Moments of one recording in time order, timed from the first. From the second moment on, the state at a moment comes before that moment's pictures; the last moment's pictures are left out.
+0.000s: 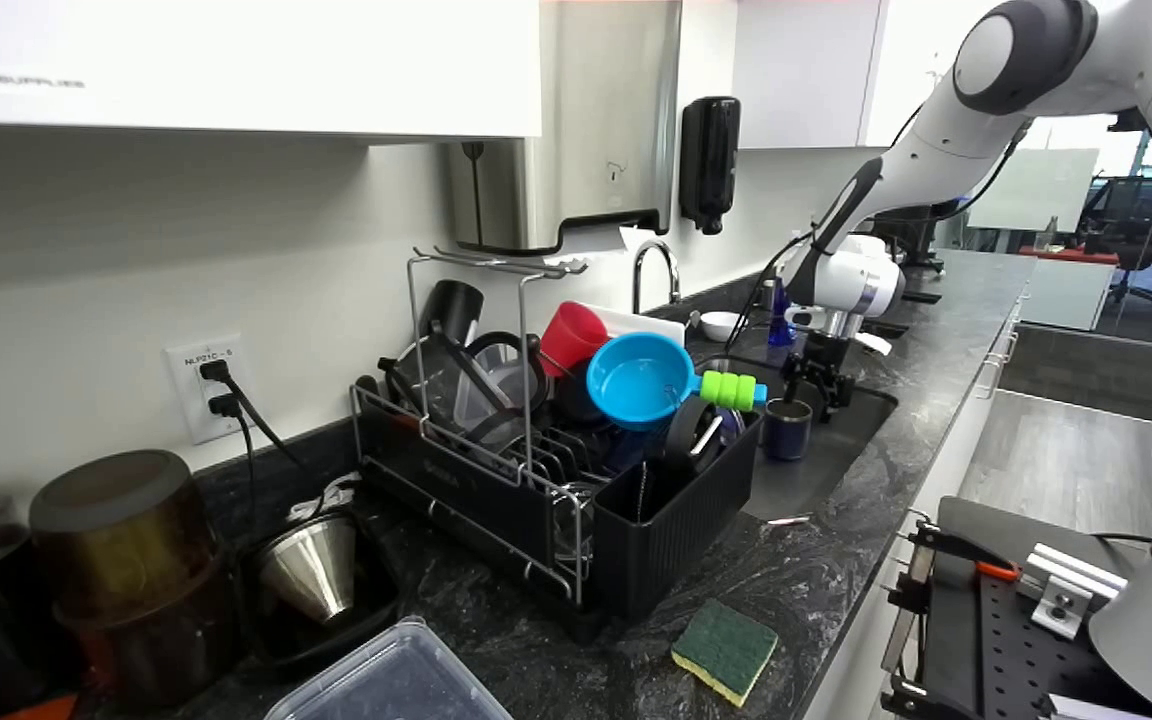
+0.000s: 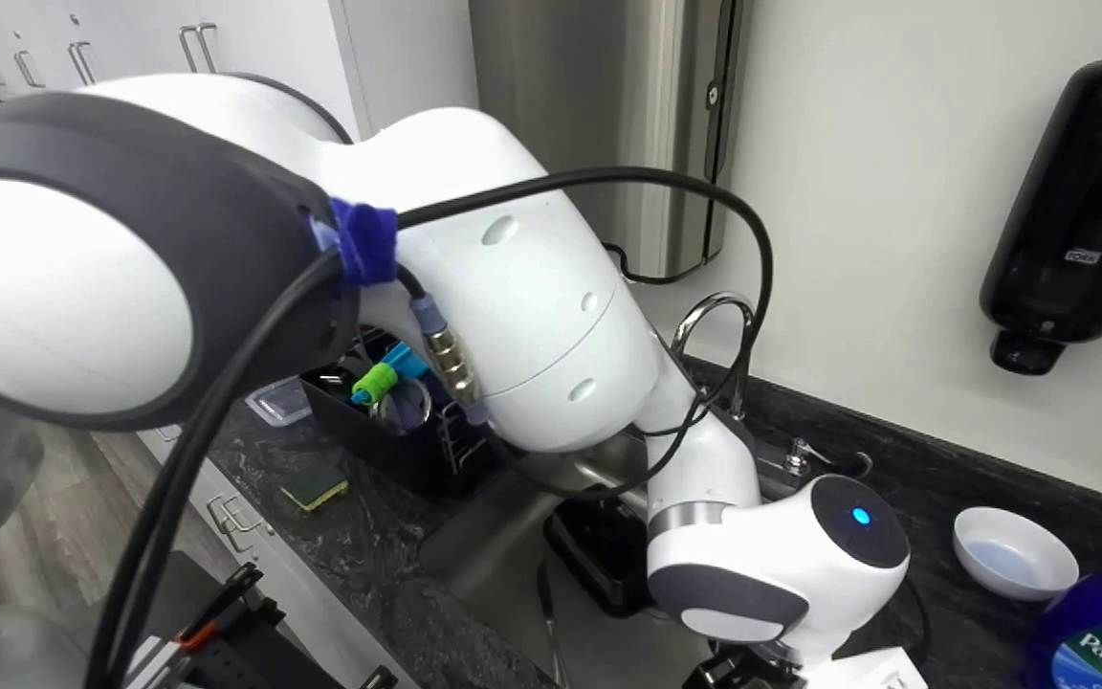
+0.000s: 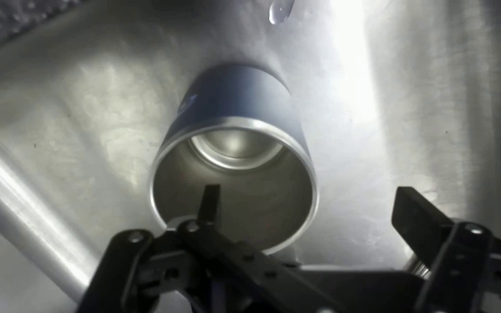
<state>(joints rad) -0.86 0.75 0.00 -1.87 0.33 2.57 -2.21</state>
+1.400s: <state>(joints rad) -0.90 0.86 0.04 -1.87 0.24 2.72 -2.21</state>
